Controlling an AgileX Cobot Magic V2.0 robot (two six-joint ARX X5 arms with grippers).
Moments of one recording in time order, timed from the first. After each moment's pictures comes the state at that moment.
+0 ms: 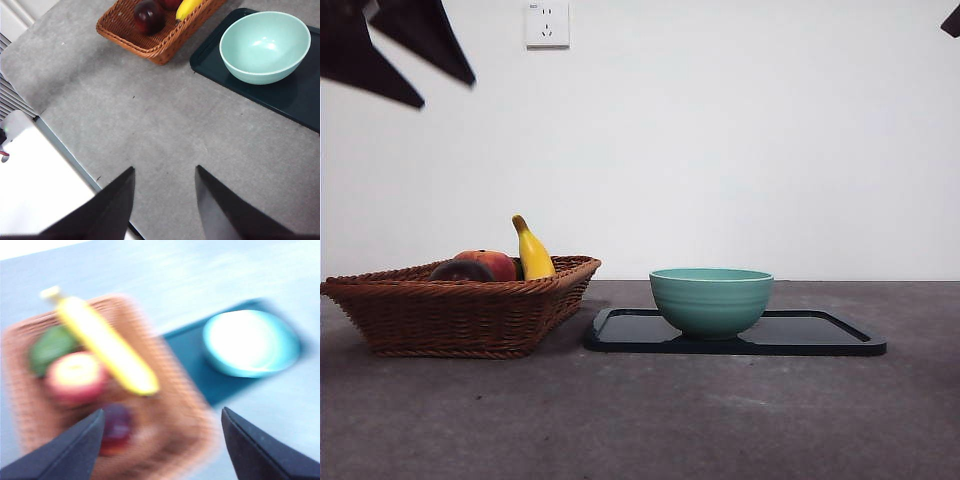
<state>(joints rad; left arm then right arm) -0.30 1.05 0.94 -0.43 0.30 0.11 0.46 0.63 0.82 -0.84 -0.42 0.11</state>
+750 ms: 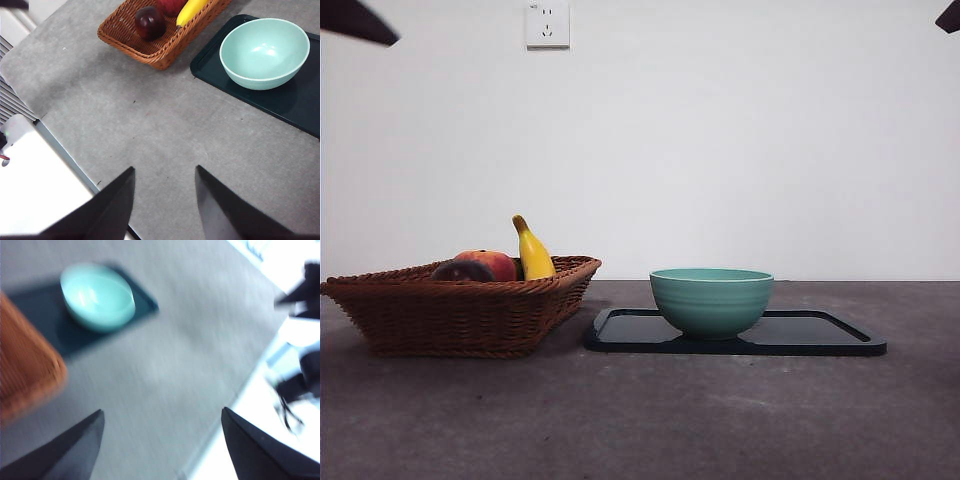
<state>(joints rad) -0.30 0.86 0.94 -0.83 0.70 0.09 0.46 0.63 0.82 -0.82 -0.42 0.12</state>
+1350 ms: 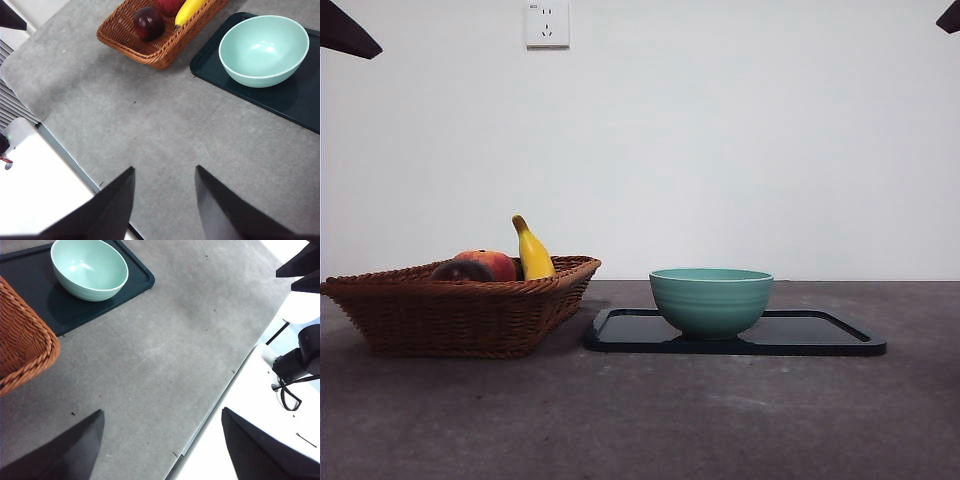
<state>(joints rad) -0.30 0.86 0.94 -0.88 0.70 0.14 0.46 0.63 0.82 -0.82 -0.42 0.14</state>
